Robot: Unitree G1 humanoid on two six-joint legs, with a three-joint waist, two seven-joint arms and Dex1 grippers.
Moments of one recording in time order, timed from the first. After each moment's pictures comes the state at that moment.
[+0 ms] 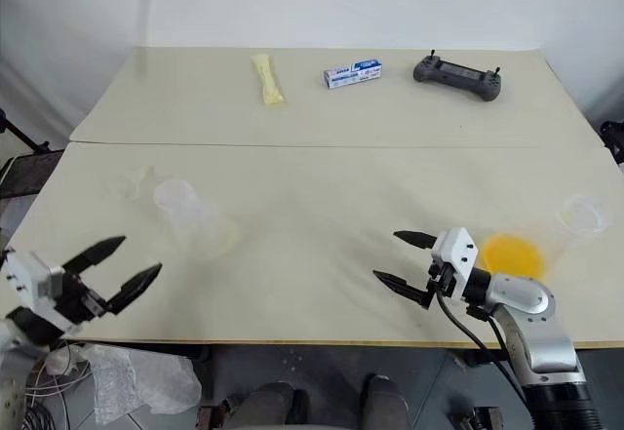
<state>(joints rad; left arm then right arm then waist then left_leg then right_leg) 0.19 0.62 0.53 -0.17 -0.59 0.10 -0.82 -0.07 -0.61 -0.08 -0.10 0.41 0.06 1.02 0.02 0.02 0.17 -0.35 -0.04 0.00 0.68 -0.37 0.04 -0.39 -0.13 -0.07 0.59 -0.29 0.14</state>
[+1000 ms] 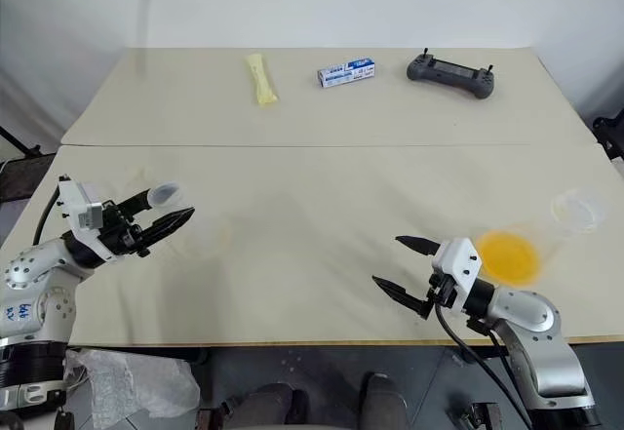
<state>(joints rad) -0.27 0.64 0.33 0.16 -0.54 0.06 -1.02 0.03 -0.61 -0.11 -0.23 0.42 0.08 0.94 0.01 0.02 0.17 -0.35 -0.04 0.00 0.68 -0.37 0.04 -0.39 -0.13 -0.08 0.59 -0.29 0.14</state>
